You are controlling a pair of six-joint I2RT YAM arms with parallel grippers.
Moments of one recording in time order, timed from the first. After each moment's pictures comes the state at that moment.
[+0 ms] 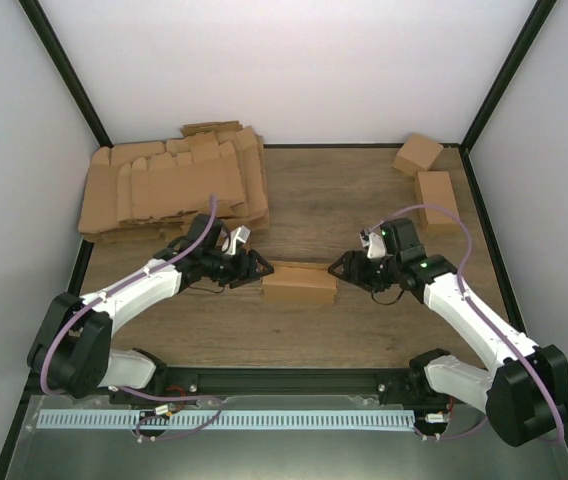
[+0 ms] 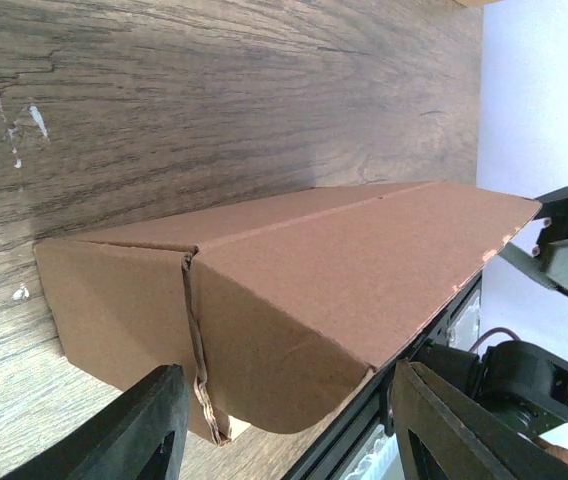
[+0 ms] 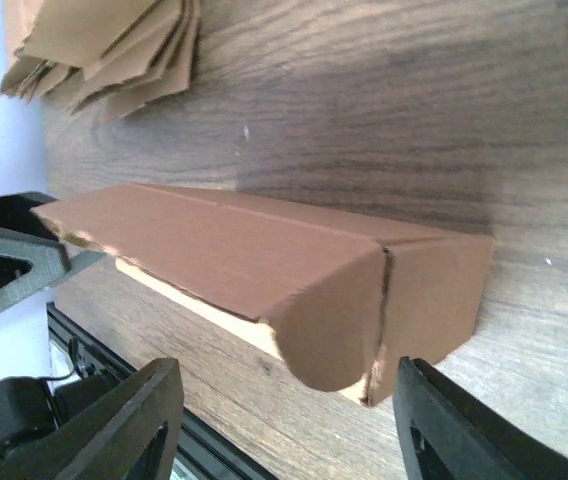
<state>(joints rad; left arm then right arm) -0.50 1.36 0.73 -0.24 0.68 -0.73 0.36 1.08 0.70 -0.54 -0.55 0.63</state>
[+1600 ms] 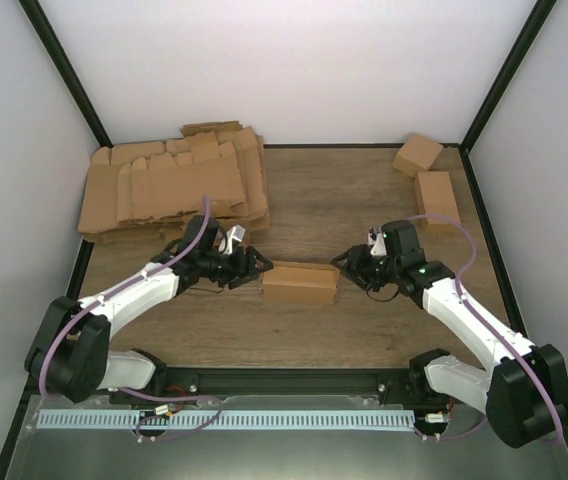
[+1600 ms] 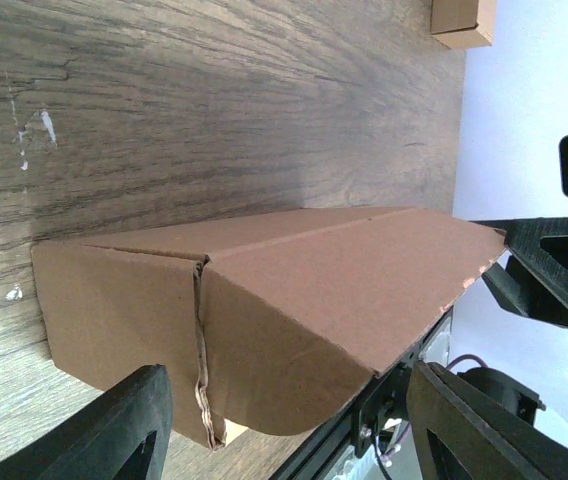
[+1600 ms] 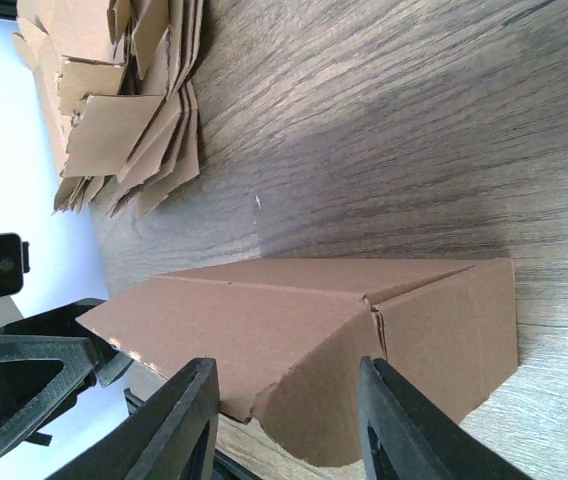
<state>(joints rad) -0.48 1.33 0.70 -0.16 0.68 -0.84 0.36 1.07 0.64 -0.36 -0.50 0.94</state>
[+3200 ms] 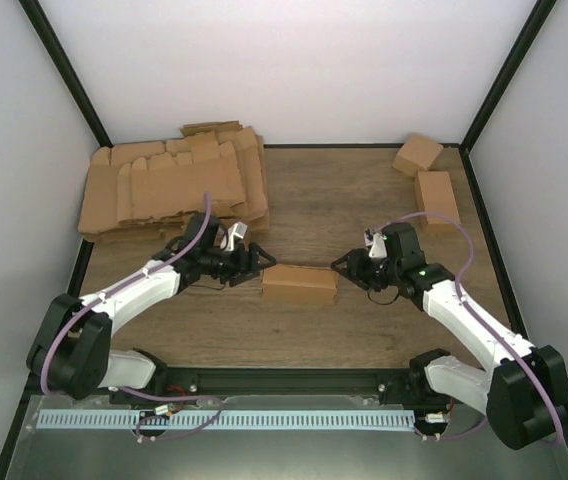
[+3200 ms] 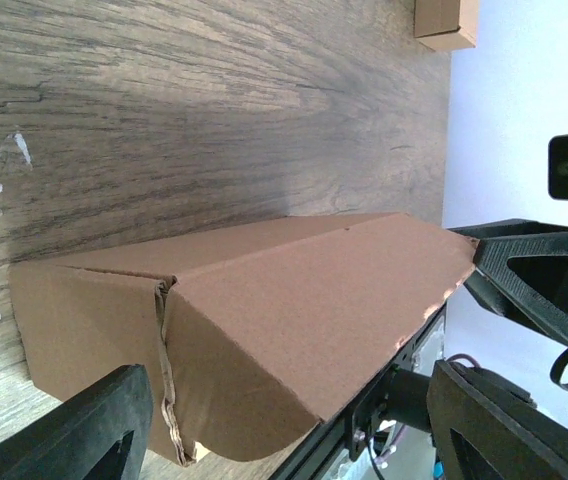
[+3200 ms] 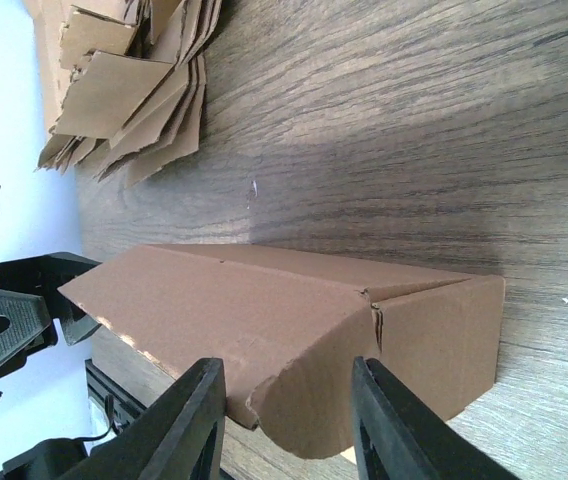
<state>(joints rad) -0.48 1.34 0.72 -0.15 0.69 -0.84 0.35 1.06 0.61 -0.35 -0.52 0.80</state>
